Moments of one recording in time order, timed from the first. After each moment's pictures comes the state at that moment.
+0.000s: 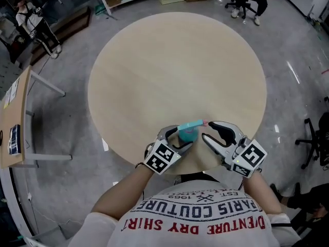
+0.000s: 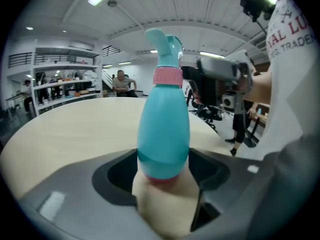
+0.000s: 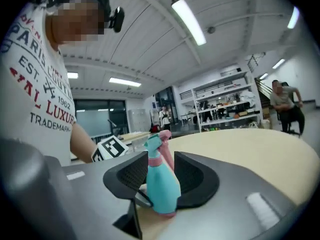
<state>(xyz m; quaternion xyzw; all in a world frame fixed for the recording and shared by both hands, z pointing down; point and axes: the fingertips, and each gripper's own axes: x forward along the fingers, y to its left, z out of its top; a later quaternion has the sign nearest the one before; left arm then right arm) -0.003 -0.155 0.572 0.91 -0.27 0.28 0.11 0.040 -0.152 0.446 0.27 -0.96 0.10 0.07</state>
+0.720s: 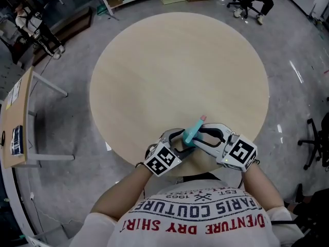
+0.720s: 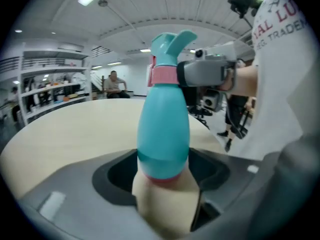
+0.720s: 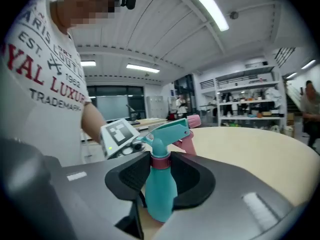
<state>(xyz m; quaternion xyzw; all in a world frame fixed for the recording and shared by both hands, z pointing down) 0.009 -0.144 0.572 0.93 -0.21 0.30 0.08 0.002 -0.148 0.465 0.16 -0.98 0.06 0.14</state>
